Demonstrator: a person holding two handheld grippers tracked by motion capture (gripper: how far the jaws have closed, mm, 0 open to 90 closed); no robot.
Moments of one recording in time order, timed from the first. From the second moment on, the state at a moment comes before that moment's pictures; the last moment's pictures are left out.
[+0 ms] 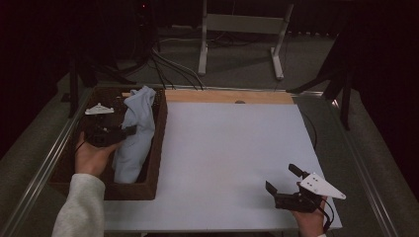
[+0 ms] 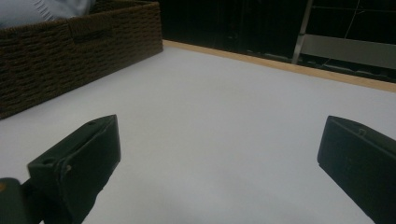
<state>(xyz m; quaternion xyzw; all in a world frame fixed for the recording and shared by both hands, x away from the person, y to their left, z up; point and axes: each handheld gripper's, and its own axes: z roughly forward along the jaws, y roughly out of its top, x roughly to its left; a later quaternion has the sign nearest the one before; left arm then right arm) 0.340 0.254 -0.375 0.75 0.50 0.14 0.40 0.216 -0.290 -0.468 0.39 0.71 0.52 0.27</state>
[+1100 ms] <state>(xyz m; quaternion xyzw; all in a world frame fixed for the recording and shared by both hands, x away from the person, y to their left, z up) 0.338 0.249 -0.359 0.75 0.49 0.15 0.42 0.216 -0.290 -0.468 0.39 0.71 0.52 0.27</state>
